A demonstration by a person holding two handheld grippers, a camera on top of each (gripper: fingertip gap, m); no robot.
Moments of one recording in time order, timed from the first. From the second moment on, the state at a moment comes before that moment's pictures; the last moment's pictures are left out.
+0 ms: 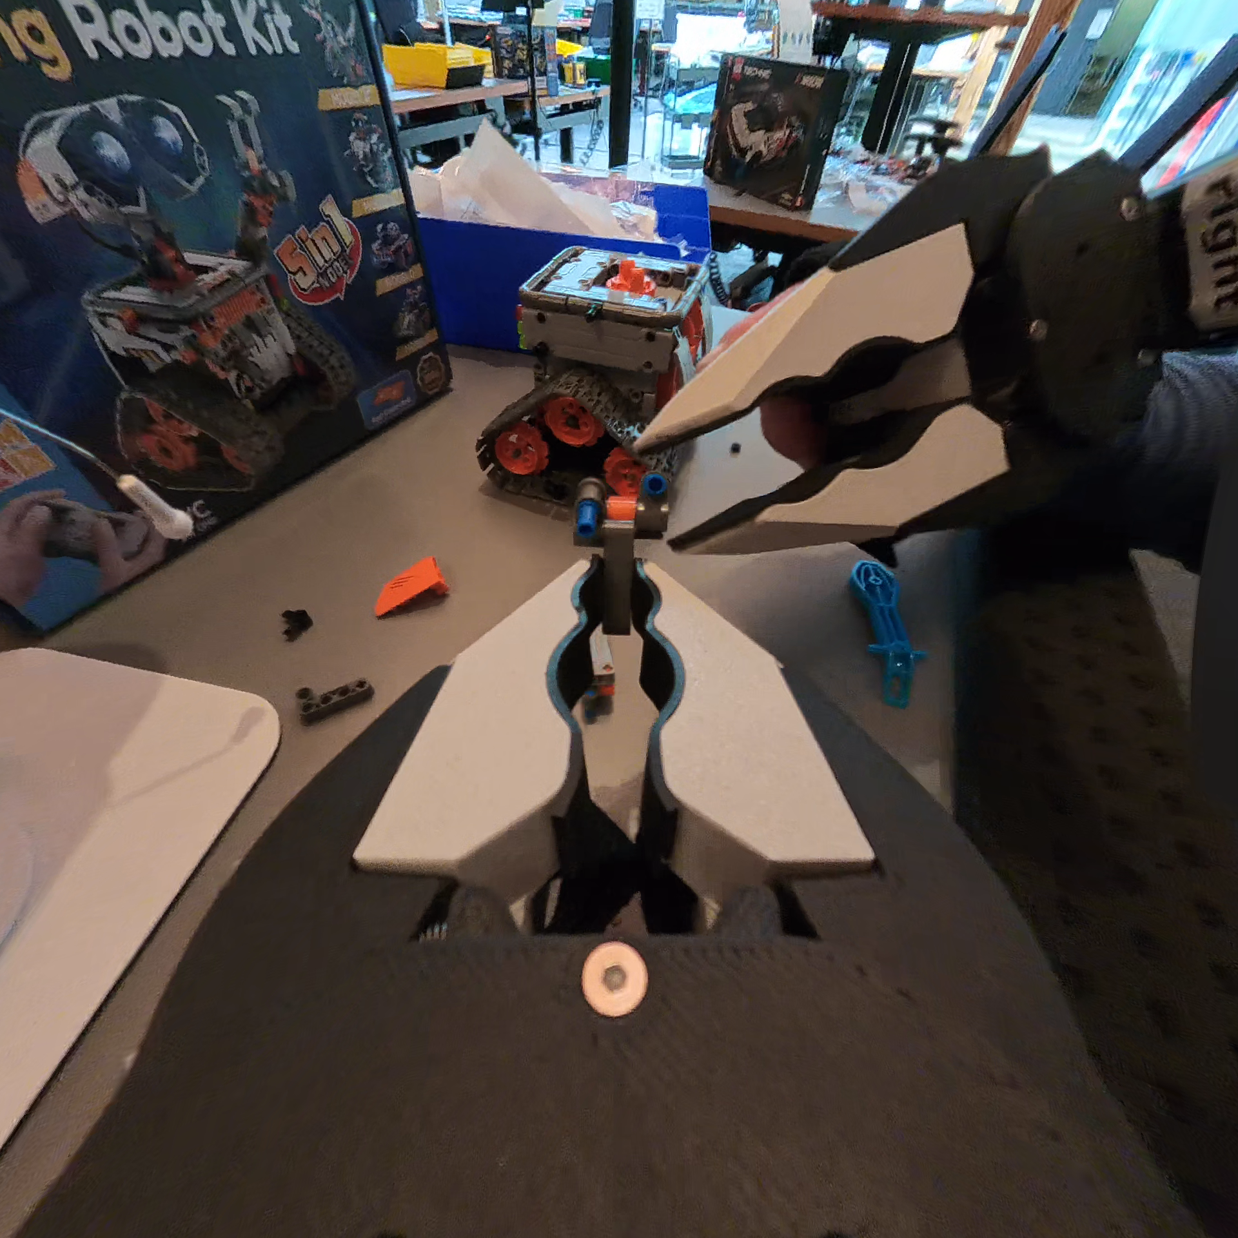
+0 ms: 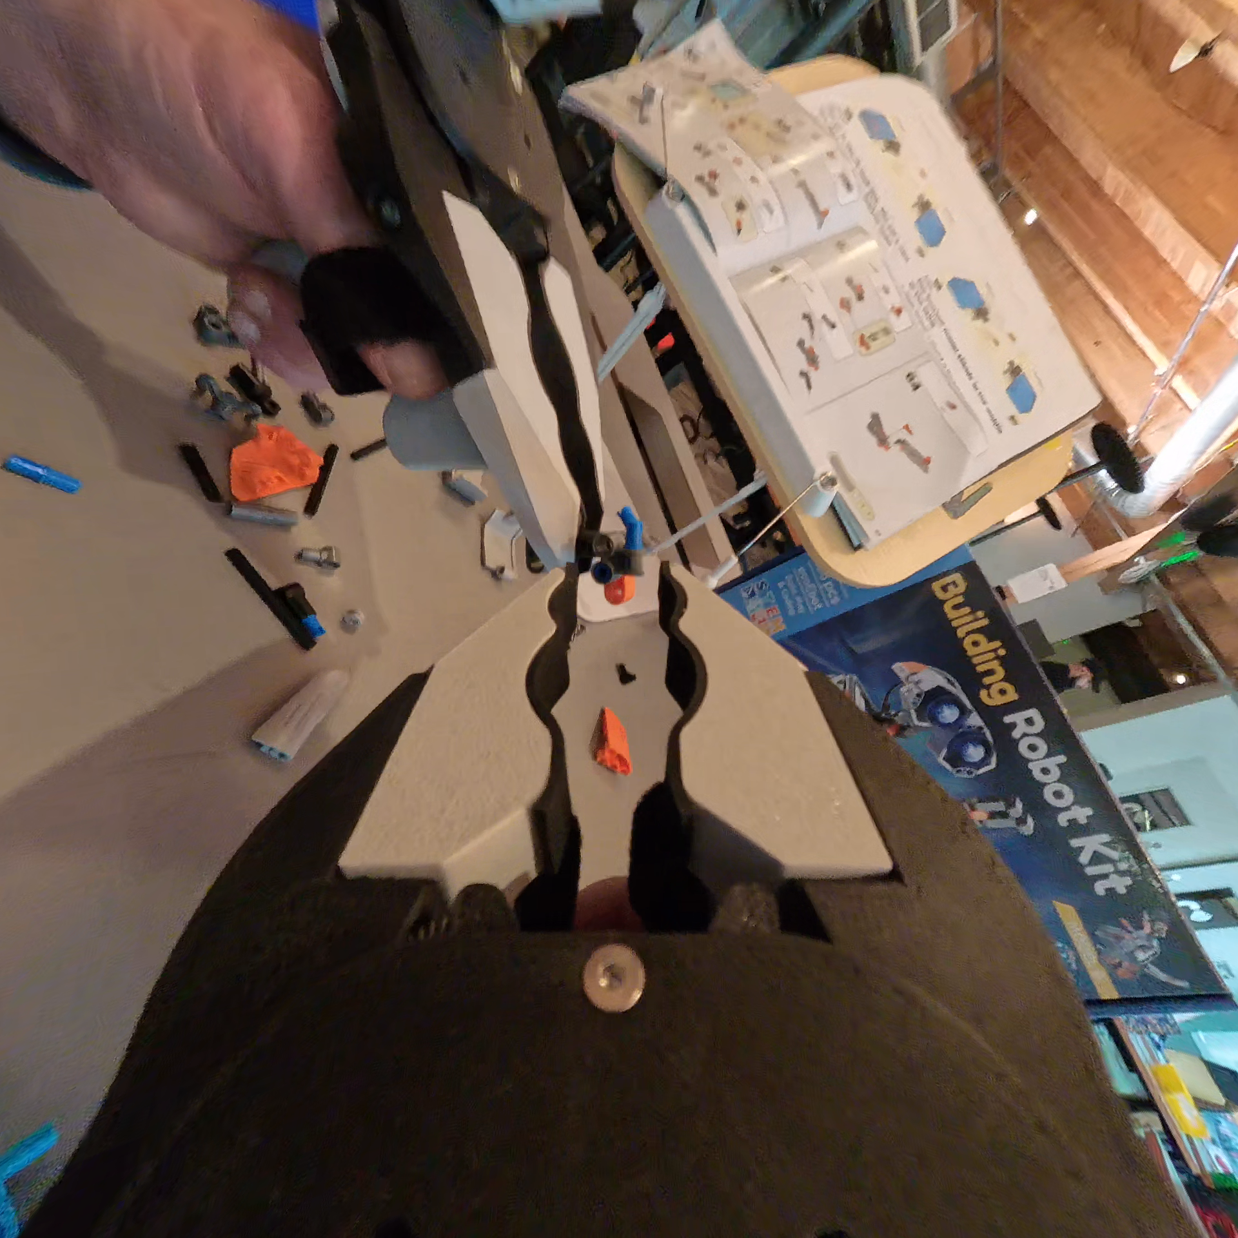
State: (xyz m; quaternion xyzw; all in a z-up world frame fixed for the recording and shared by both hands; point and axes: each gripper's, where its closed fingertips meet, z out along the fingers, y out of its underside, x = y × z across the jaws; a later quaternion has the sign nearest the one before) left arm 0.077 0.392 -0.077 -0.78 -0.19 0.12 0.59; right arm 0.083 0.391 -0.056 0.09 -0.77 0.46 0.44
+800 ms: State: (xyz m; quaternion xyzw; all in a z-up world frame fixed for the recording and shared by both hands) left arm 0.089 0.400 -0.093 -0.79 -0.20 0.03 0.58; right arm 0.102 0.387 -0.077 0.26 -0.74 0.30 0.54
